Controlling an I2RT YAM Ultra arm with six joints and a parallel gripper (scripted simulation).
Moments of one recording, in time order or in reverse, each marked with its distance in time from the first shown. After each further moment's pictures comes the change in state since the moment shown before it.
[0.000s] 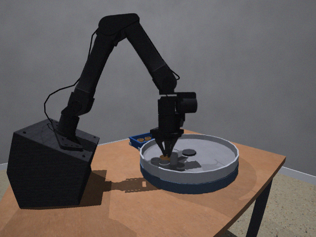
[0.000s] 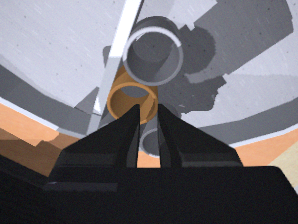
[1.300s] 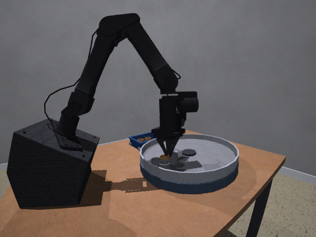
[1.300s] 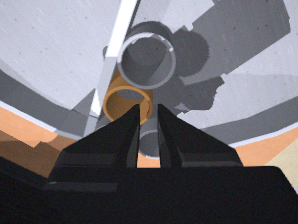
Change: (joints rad) arm 0.000 0.007 0.021 -0.010 0.000 0.000
